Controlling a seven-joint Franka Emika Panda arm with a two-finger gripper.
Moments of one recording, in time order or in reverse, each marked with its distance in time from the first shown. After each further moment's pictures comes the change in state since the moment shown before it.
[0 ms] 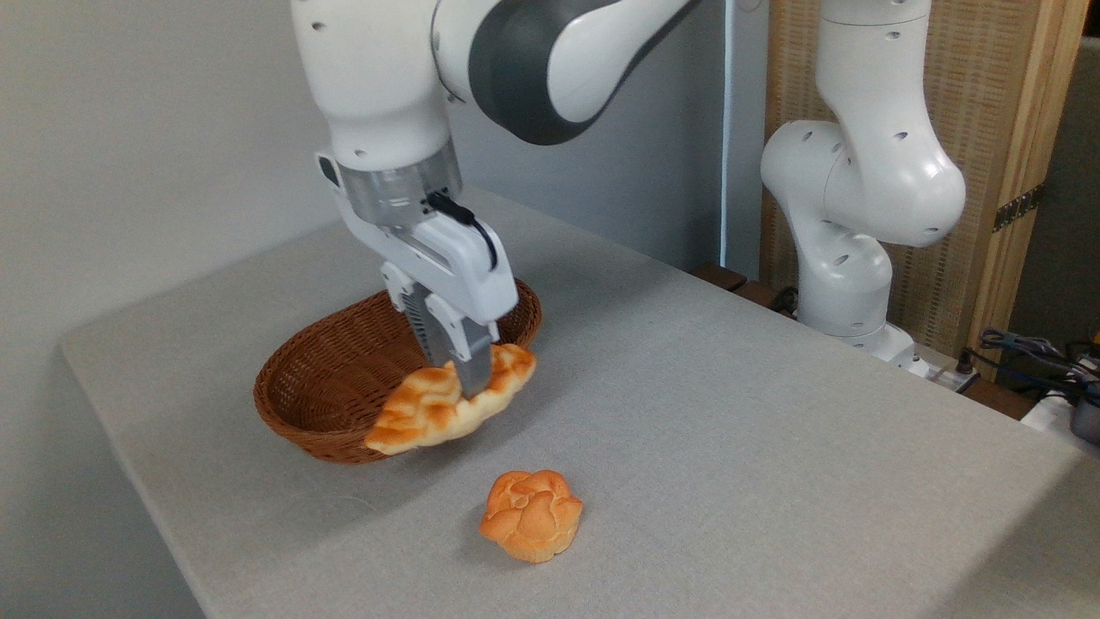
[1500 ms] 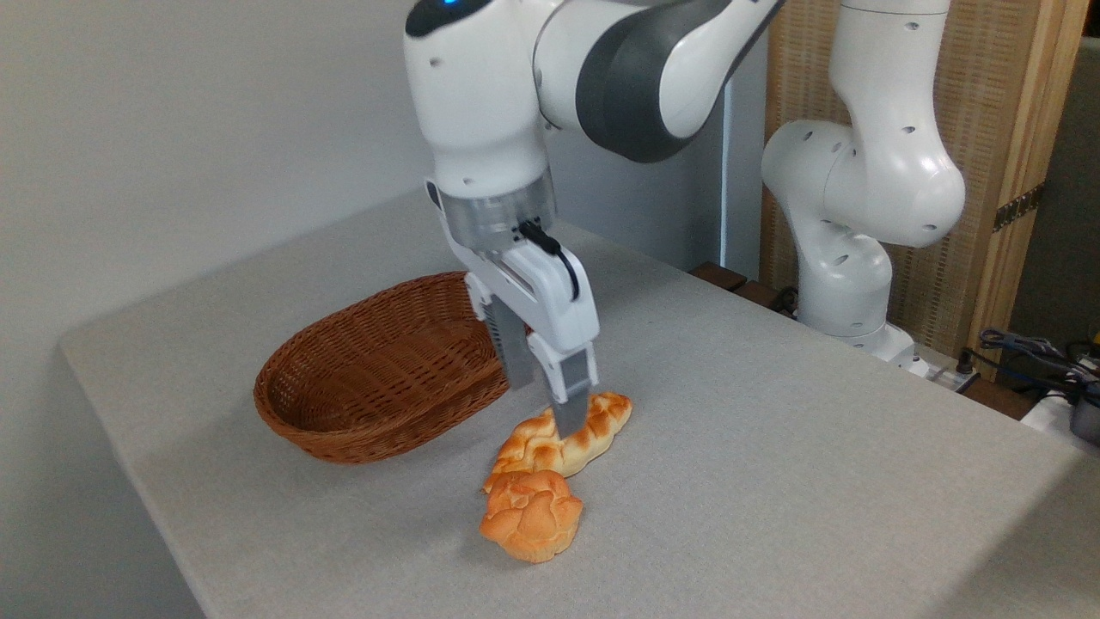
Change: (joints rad) arm -0.016 -0.164 0.060 -0.255 0.092 0.145 0.200
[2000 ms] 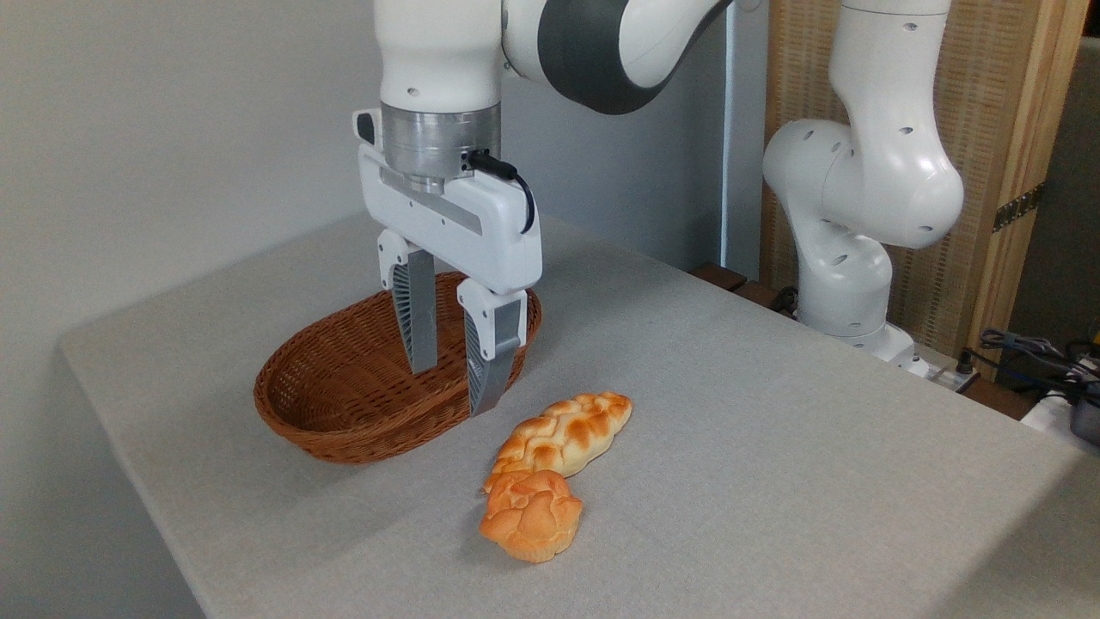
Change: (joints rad) arm -0.040 0.012 -0.005 0.083 0.000 0.132 -0.241
